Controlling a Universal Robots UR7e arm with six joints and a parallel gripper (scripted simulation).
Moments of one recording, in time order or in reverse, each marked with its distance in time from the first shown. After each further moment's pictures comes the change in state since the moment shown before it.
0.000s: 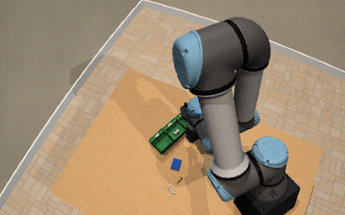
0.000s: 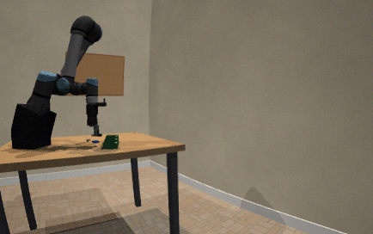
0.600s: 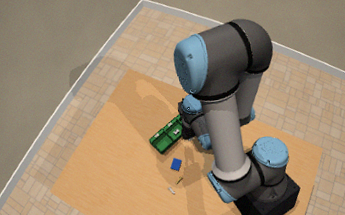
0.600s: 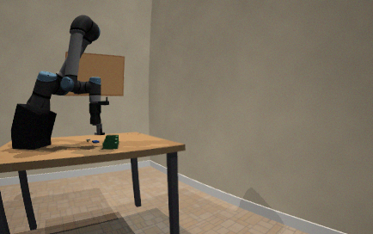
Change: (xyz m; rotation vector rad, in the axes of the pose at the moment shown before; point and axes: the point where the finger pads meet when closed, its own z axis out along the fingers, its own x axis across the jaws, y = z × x) arm -0.010 -0.017 -0.007 0.004 -0.011 0.117
